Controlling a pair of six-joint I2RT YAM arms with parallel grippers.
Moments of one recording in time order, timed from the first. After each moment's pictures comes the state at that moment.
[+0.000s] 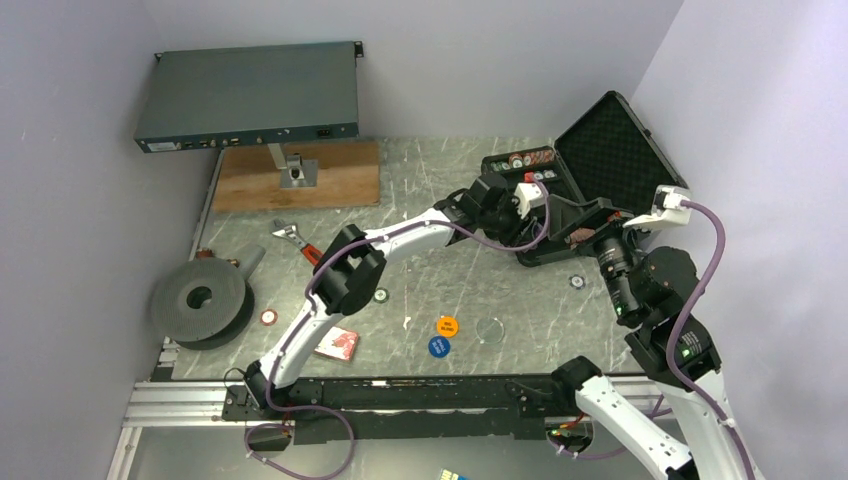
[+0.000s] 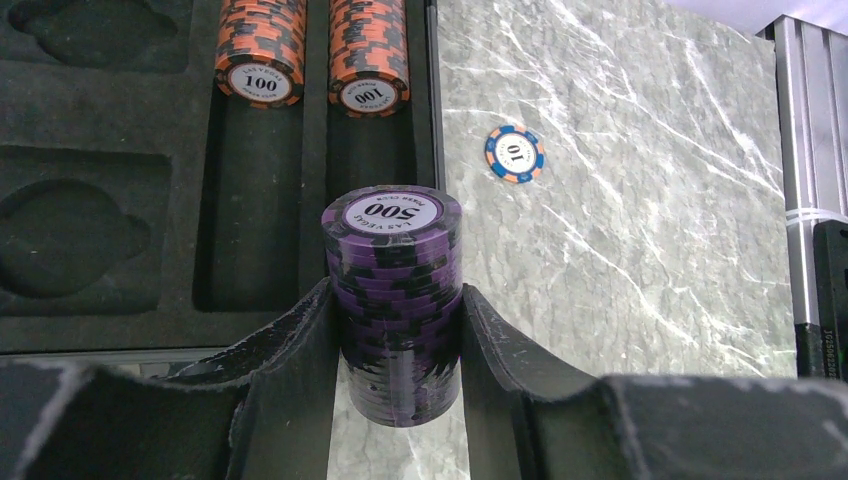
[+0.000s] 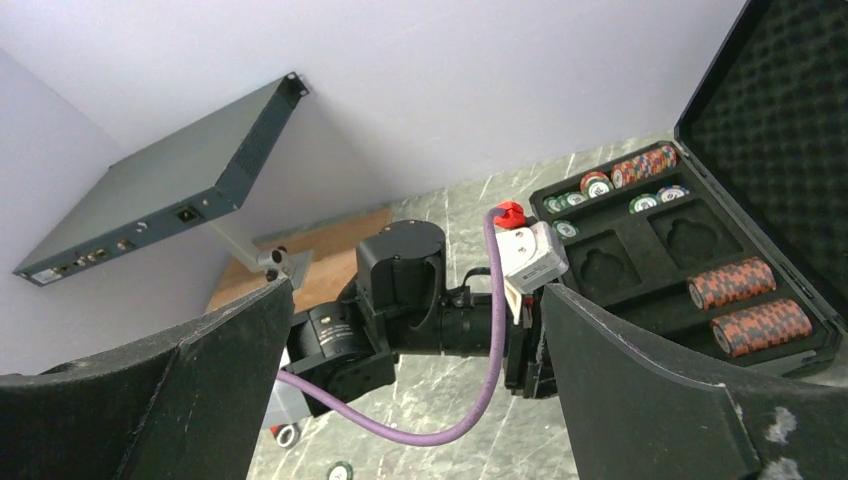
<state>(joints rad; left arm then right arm) -0.90 2.41 2.05 -0.07 0.52 0.02 0.49 0.57 1.08 -0.45 0.36 0.45</state>
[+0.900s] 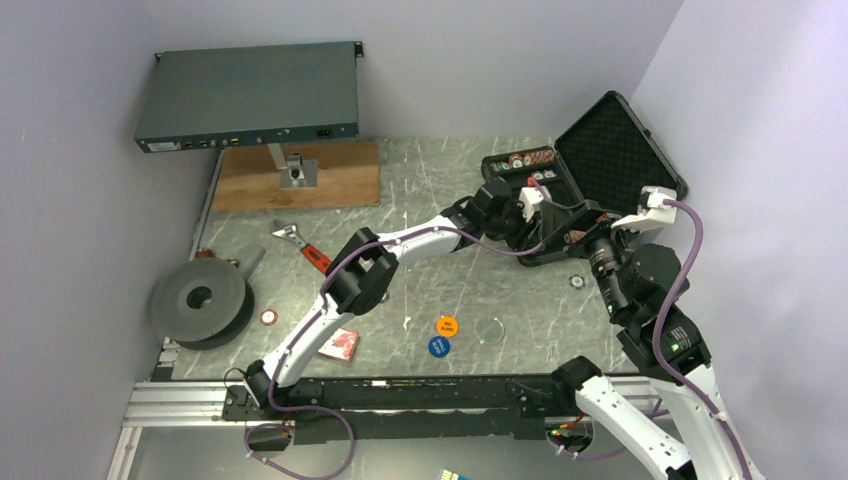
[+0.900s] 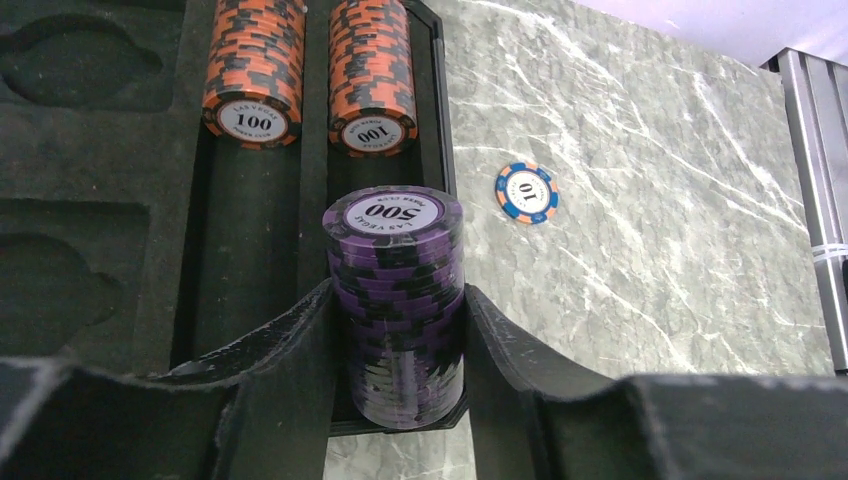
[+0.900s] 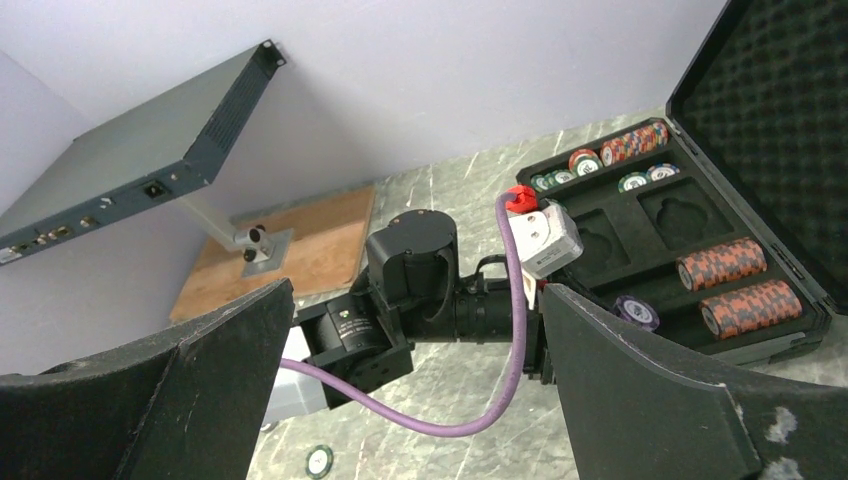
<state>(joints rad) -0.91 2.53 2.12 0.07 0.54 -0.04 0.49 0.57 1.02 -0.44 0.36 0.43</state>
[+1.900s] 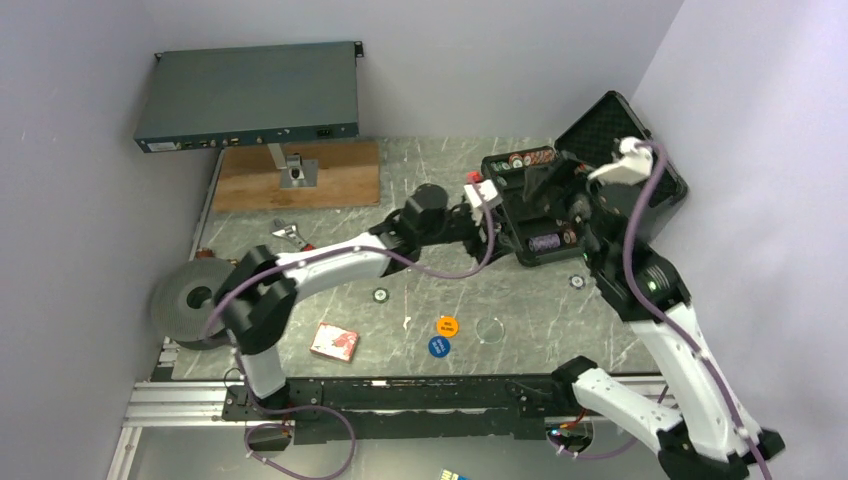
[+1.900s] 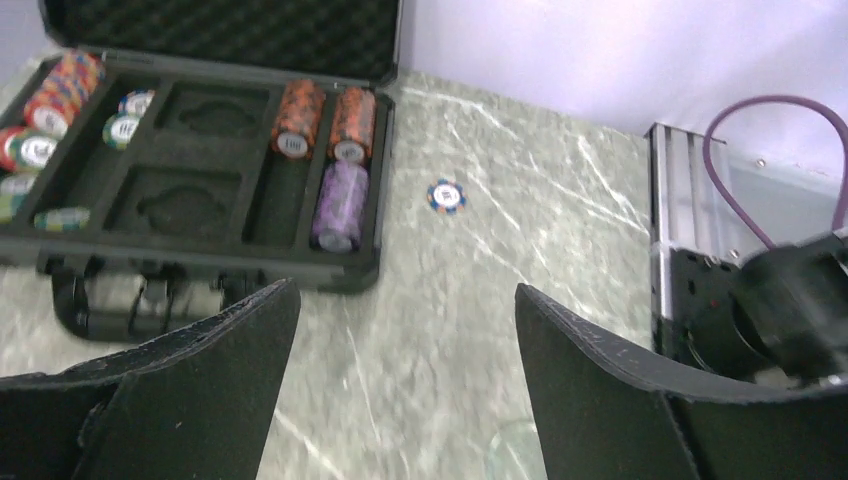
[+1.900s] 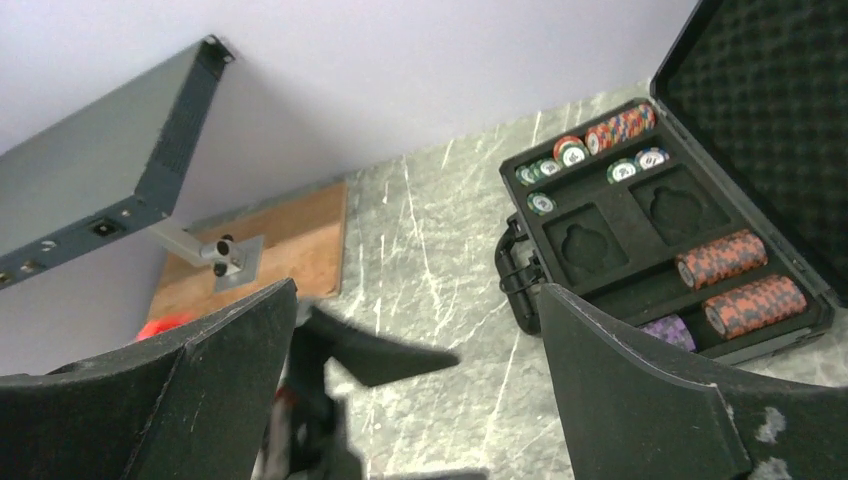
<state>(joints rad) -0.91 1.85 1.37 0.35 0.44 -0.06 0.49 0.83 1.21 -0.49 0.42 0.48</state>
